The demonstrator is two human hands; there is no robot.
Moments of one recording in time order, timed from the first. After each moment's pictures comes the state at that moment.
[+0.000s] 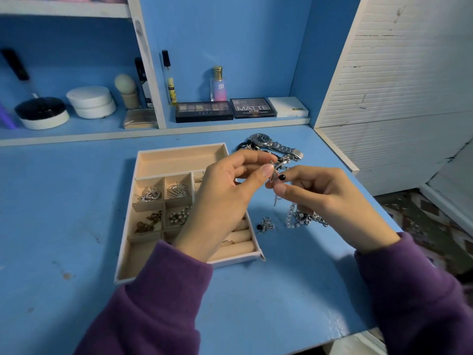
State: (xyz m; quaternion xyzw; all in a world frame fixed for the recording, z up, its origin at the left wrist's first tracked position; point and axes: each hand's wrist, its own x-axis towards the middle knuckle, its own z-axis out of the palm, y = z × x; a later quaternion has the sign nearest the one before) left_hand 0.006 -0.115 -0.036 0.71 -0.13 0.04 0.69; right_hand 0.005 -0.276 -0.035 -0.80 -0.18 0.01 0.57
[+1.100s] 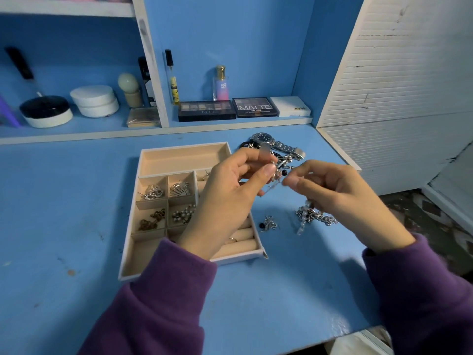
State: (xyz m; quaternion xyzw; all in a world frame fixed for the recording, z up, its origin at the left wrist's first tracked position) left_hand 0.006 -0.114 -0.038 0.71 -0.15 0.04 0.69; right_hand 0.000 -0.282 -0.029 -0.83 -0.15 0.00 0.54
